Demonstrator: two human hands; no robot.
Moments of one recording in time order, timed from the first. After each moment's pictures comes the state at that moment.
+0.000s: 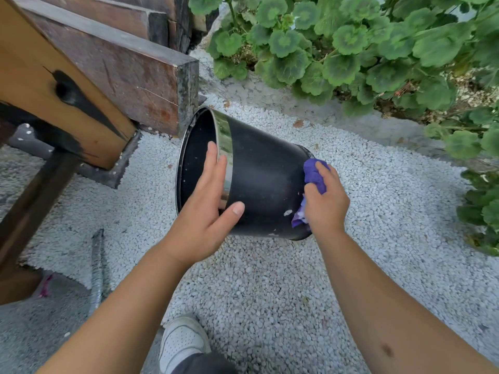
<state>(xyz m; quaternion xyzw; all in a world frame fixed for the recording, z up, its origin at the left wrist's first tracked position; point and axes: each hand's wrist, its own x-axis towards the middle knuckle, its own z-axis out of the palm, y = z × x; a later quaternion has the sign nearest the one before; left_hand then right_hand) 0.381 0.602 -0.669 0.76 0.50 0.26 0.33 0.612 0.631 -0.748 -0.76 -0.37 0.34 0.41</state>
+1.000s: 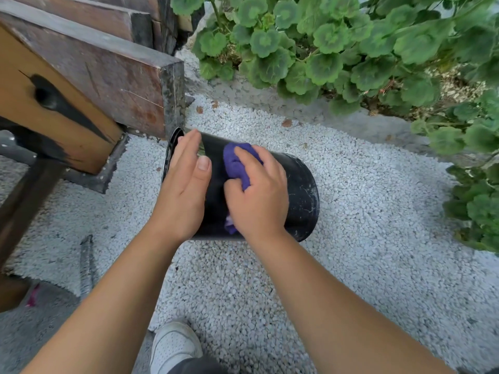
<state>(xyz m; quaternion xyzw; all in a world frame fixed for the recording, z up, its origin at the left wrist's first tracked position) 0.397 0.631 -0.649 0.64 0.61 0.31 0.34 0.523 0.626 -0.678 -0.69 -0.56 0.22 0.40</state>
